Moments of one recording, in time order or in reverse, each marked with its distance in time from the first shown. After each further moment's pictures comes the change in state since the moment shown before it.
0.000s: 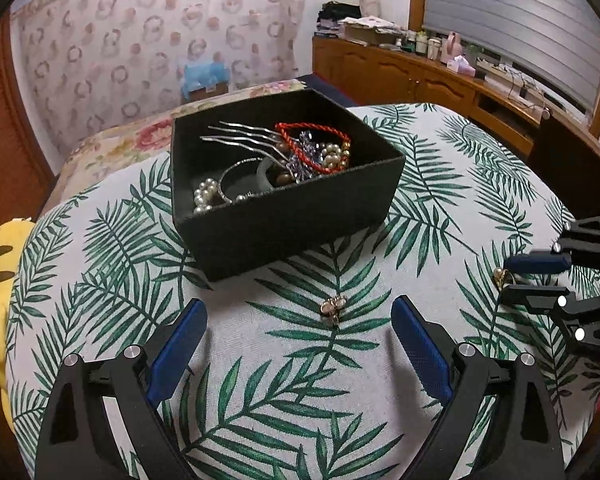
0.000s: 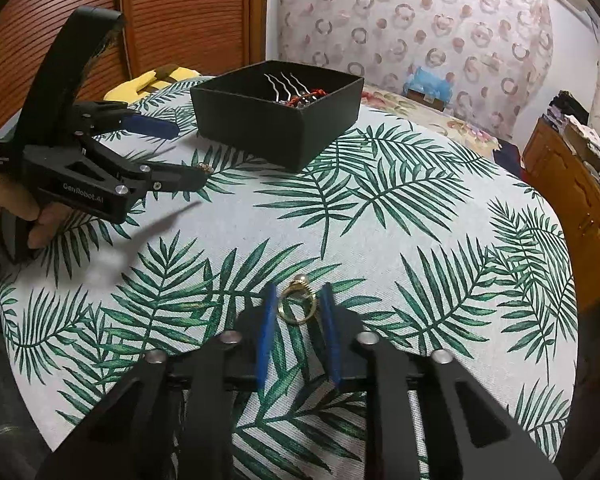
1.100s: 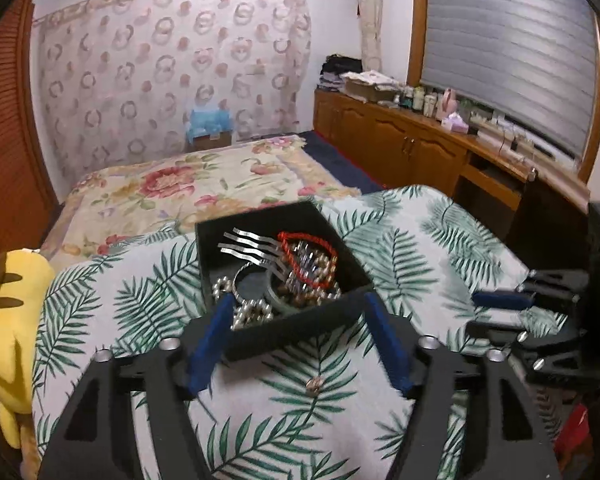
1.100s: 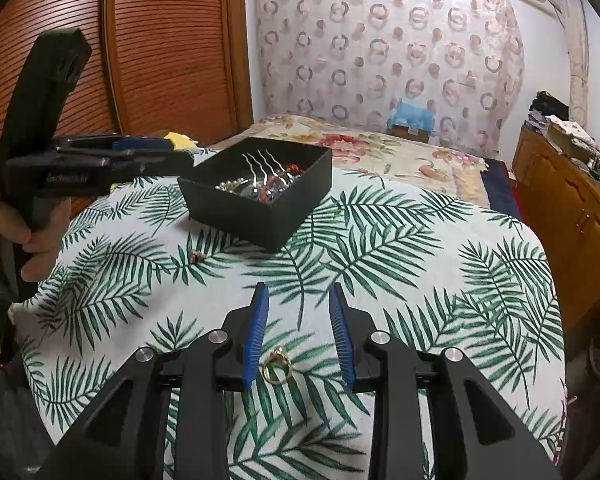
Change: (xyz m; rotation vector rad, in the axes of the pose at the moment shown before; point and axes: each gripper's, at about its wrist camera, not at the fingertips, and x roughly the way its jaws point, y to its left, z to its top) left arm -0.049 0.005 0.039 -0.036 -0.175 -0.016; right arm -0.033 -0.021 0.020 0.104 -0.183 0.011
